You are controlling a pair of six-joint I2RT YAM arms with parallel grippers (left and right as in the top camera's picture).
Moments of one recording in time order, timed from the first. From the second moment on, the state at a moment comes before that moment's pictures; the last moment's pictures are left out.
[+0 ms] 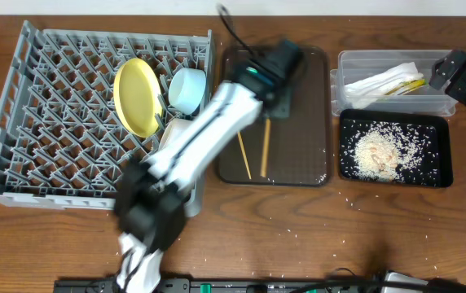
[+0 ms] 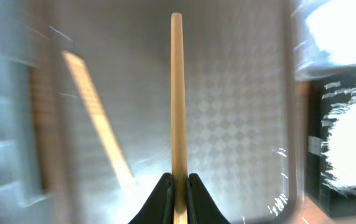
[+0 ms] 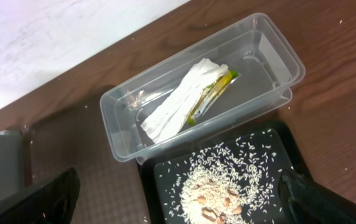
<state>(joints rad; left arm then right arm) -0.62 1.96 1.90 -1.06 -0.05 -0.49 -0.34 1.45 1.61 -0.97 -0.19 0.26</state>
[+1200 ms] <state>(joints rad) -0.21 1.89 1.80 -1.18 -0.26 -0.12 -0.34 1.45 1.61 -0.97 -0.19 0.26</state>
